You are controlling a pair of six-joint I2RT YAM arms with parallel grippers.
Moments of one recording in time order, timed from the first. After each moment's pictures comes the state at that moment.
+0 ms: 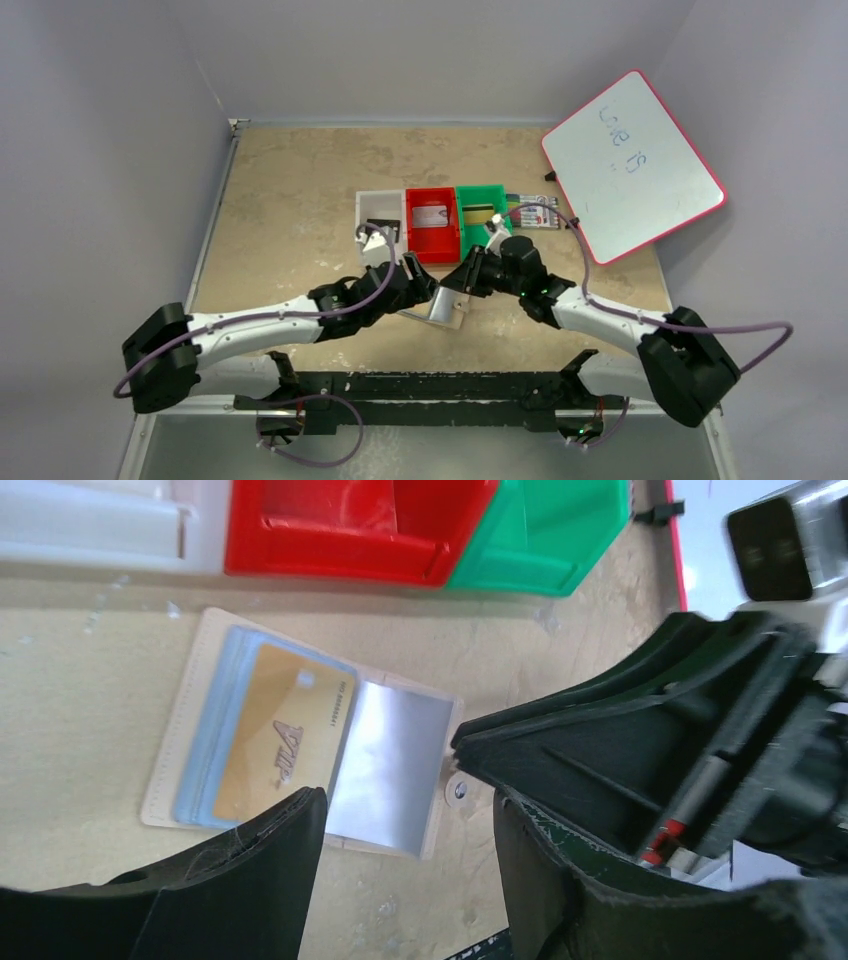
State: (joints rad) left arm -1.08 1.22 0.65 -0.05 -0.41 -1.10; right arm 0.65 1.18 0.45 0.23 -0.27 0.91
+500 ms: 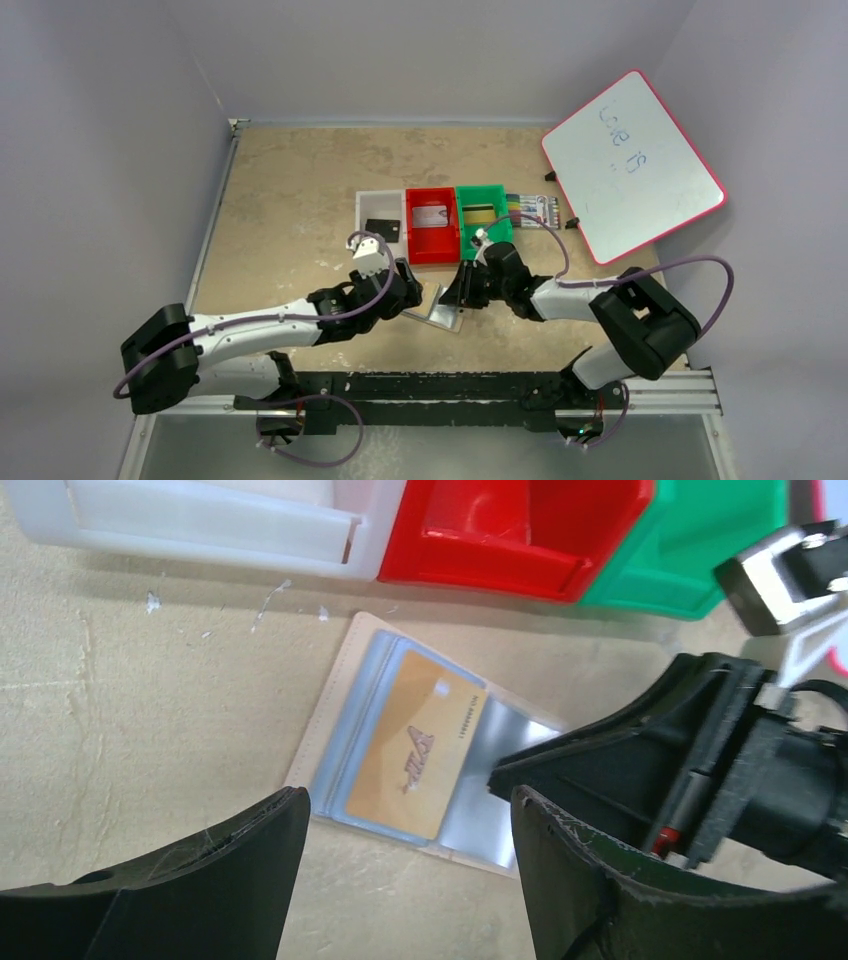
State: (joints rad) left arm -1.08 1.16 0.60 -0.18 -0.56 -1.09; right arm 0.66 1.48 0.46 0.29 -0.33 0.82
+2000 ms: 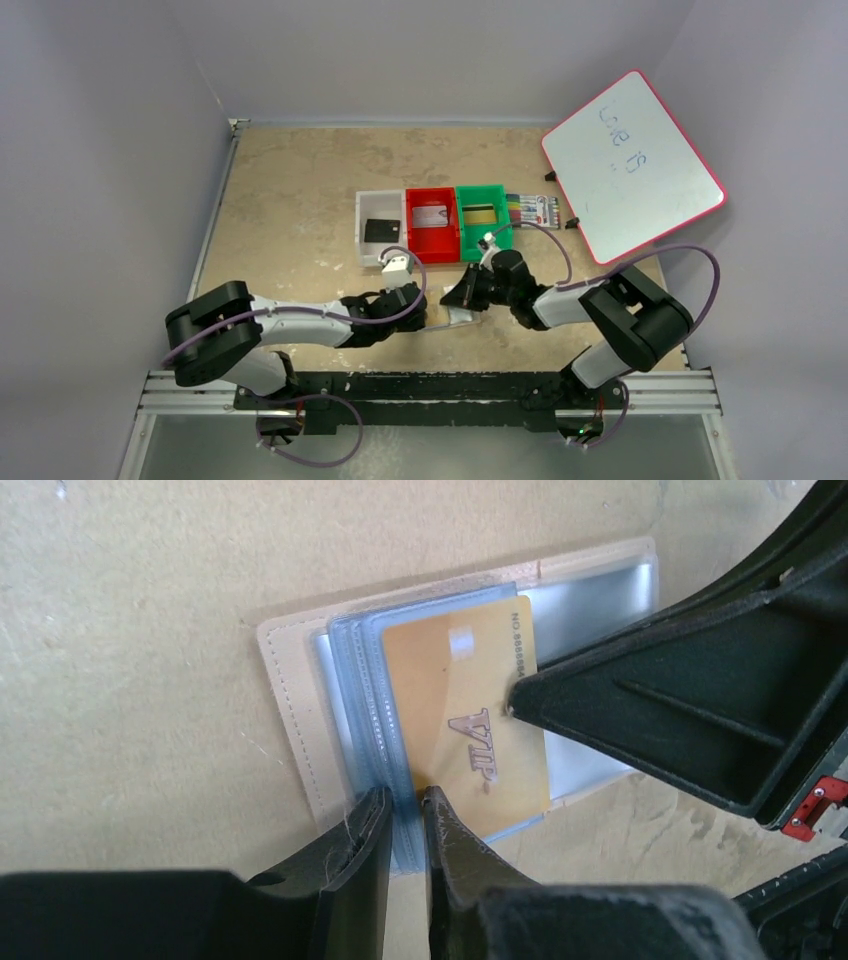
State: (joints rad) left arm -1.12 1.44 0.57 0.02 -0.39 -1.05; right arm 0.65 1.54 0.36 0.56 -0.37 0.93
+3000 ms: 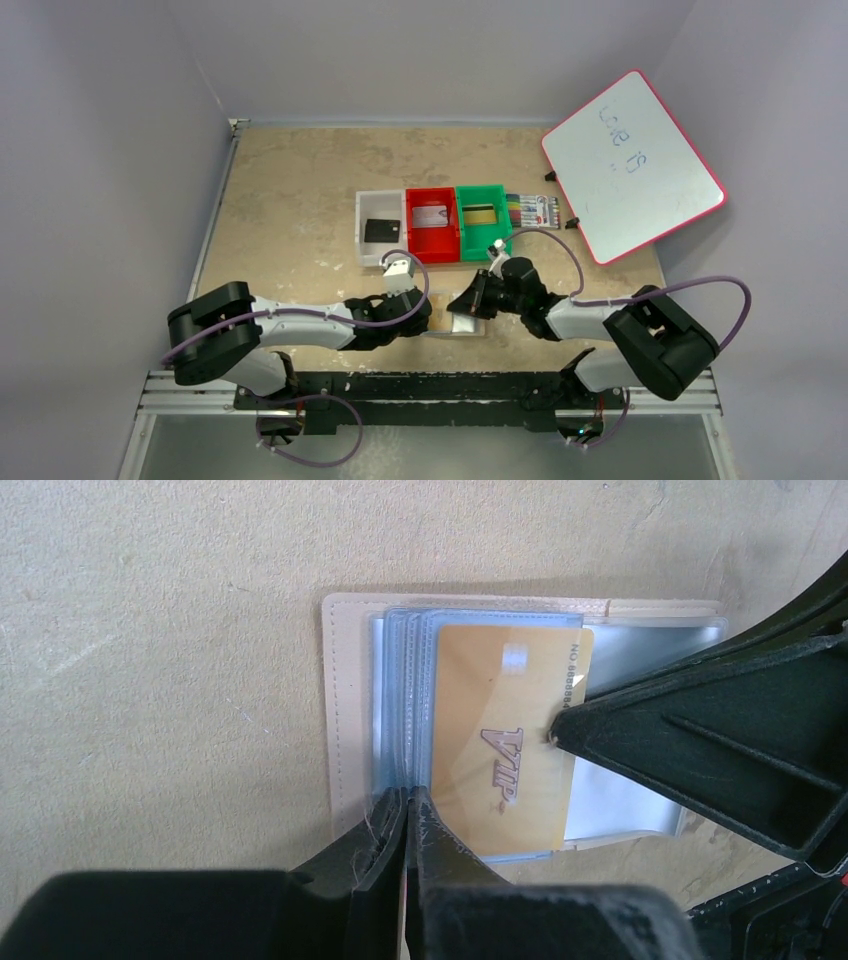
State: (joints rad) left arm -1.18 1.44 0.60 -0.05 -0.45 -1.12; right arm 0.64 1.37 0.27 0.49 -0.35 0.98
